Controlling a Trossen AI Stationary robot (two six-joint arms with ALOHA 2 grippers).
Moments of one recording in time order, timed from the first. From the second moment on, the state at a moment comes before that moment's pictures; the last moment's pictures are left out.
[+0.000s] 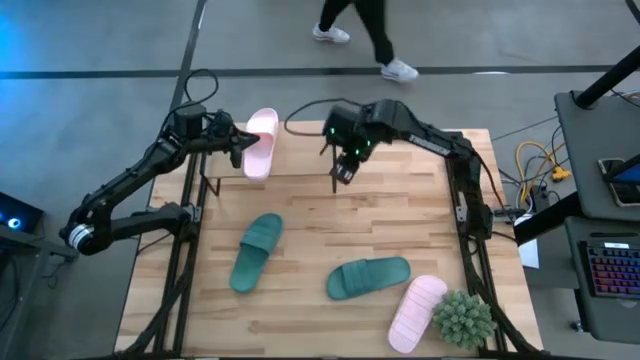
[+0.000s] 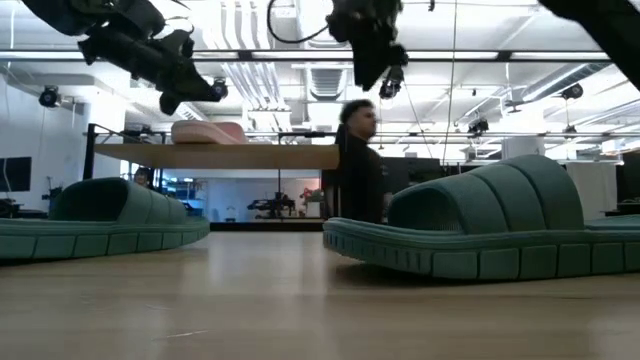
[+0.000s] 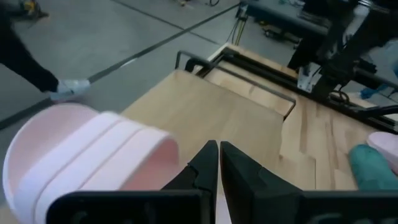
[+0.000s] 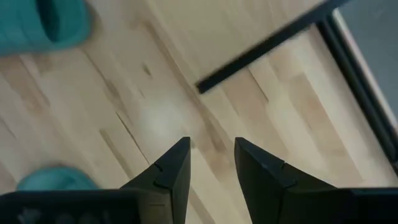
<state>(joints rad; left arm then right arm) 0.97 0.91 0.75 -0.21 0.56 0.01 -0.26 2.04 2.34 -1.57 0.04 0.26</state>
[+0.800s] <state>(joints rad) 0.89 0.98 0.71 -0.13 0.92 0.04 0.28 1.93 2.02 -1.47 -0.19 1.28</state>
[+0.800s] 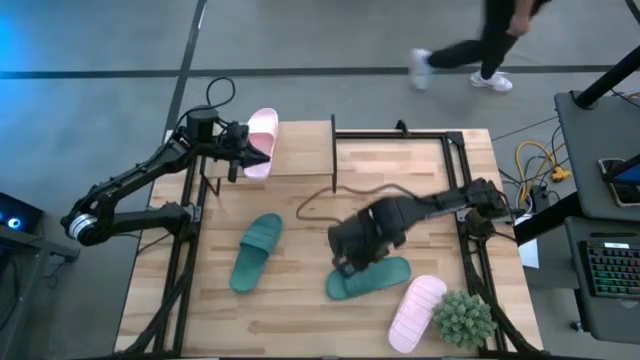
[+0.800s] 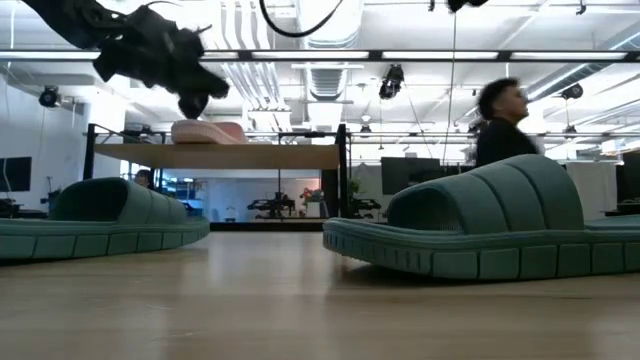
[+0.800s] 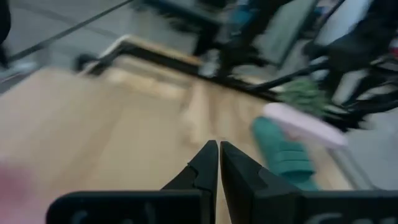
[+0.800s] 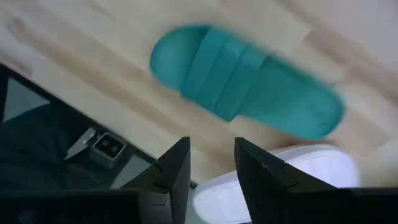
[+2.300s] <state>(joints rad) 0.10 1.09 0.74 0.06 0.32 -0.28 0.98 1.97 1.74 -1.03 -0.03 2.28</state>
